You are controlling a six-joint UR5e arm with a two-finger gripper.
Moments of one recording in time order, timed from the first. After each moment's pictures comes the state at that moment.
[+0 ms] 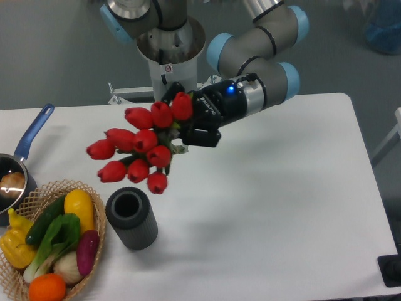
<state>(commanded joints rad) 2.71 -1.86 -1.87 -0.85 -0.31 1.40</state>
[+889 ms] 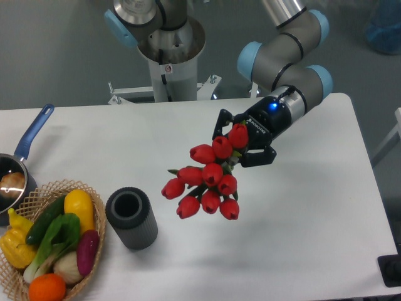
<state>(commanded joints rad) 2.78 -1.94 -1.83 -0.85 -0.15 1.47</state>
